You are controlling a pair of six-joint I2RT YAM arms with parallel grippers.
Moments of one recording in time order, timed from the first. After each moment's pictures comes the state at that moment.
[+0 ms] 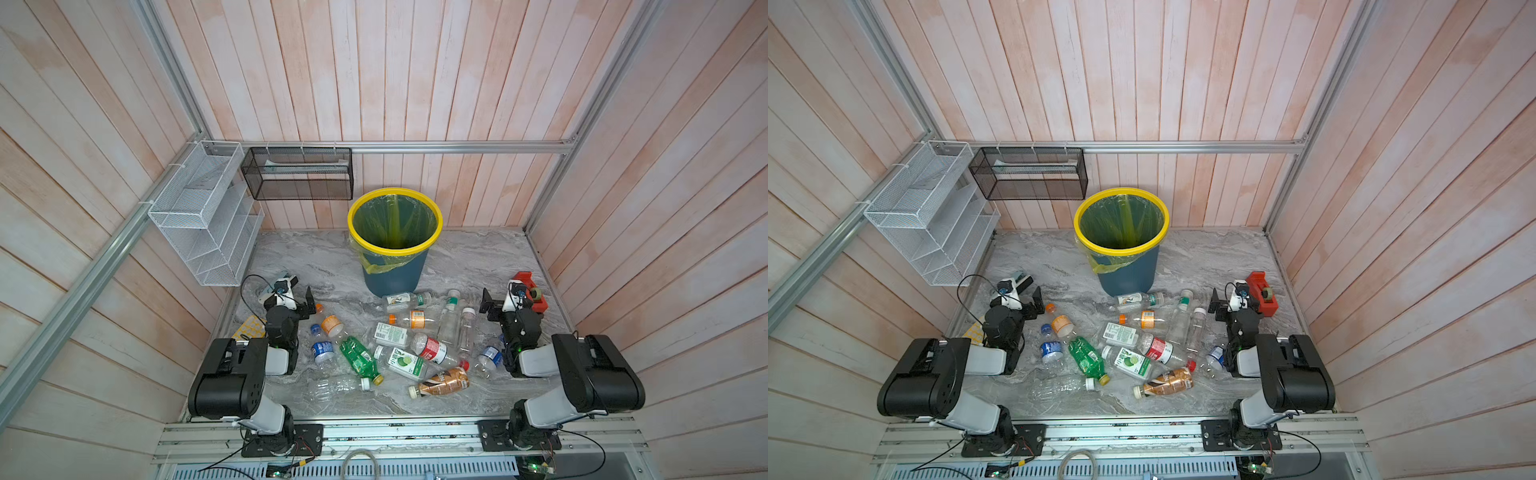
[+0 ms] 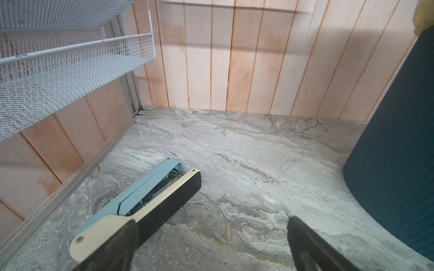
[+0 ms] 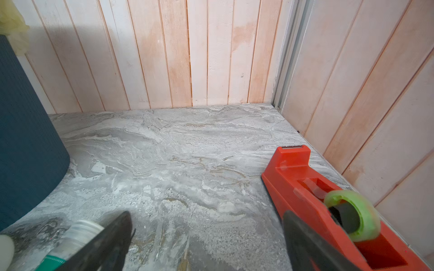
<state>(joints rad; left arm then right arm) 0.00 1.54 0.28 1.10 -0.08 -0.03 0.01 1.53 0.21 1.19 0.05 0.03</state>
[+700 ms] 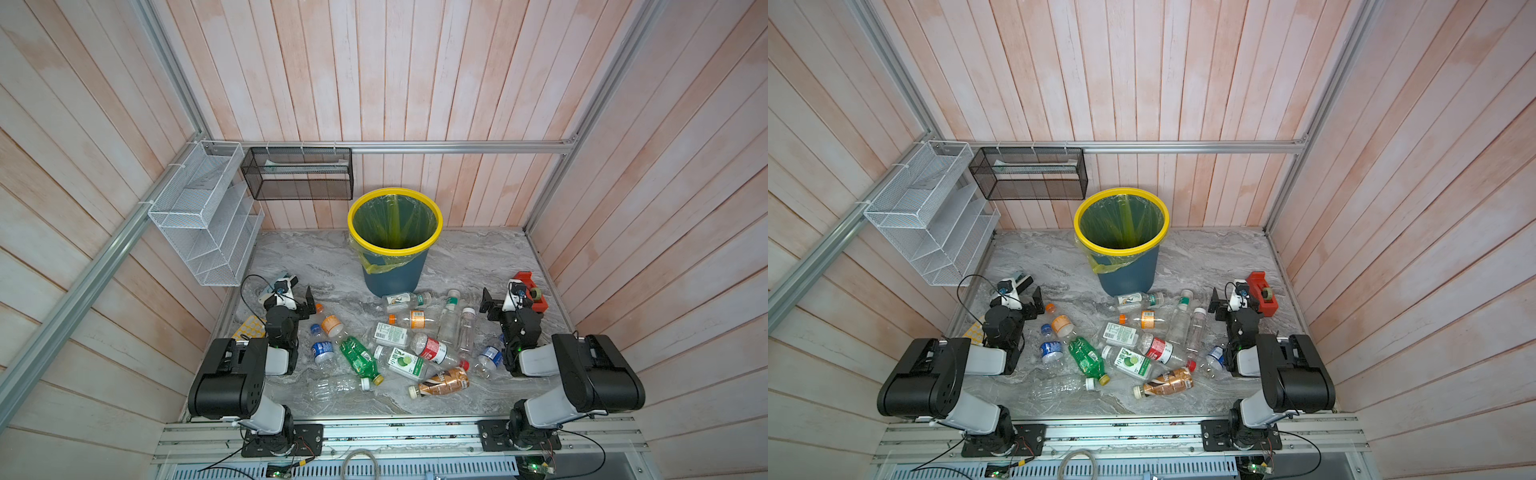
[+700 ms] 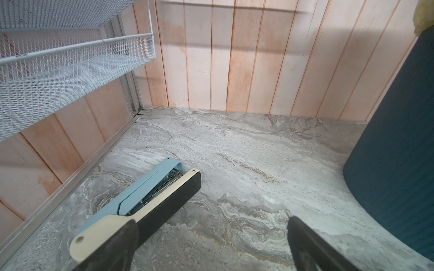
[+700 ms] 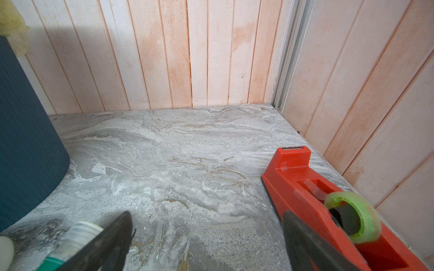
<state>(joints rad) 0.00 1.54 0.28 1.10 -0.08 -0.03 0.01 1.53 0.21 1.19 0.05 0.03</state>
